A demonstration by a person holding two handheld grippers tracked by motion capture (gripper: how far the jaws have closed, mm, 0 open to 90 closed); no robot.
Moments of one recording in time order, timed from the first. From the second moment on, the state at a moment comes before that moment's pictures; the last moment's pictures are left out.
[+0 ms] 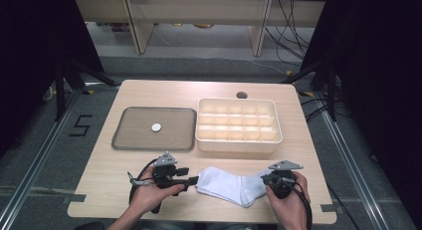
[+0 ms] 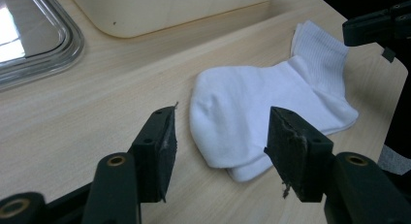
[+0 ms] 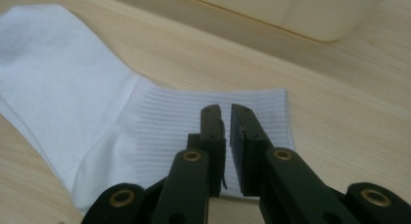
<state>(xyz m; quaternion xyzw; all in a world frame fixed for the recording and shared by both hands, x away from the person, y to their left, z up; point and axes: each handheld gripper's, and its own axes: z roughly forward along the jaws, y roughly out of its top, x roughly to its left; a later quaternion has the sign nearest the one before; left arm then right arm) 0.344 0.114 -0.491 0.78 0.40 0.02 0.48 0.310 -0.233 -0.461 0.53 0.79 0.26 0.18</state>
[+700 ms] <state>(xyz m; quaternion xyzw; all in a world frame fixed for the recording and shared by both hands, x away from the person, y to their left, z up) 0.350 0.103 -0.480 0.80 0.38 -0.01 0.47 0.314 -0.212 -0.451 0.50 0.81 0.27 0.16</state>
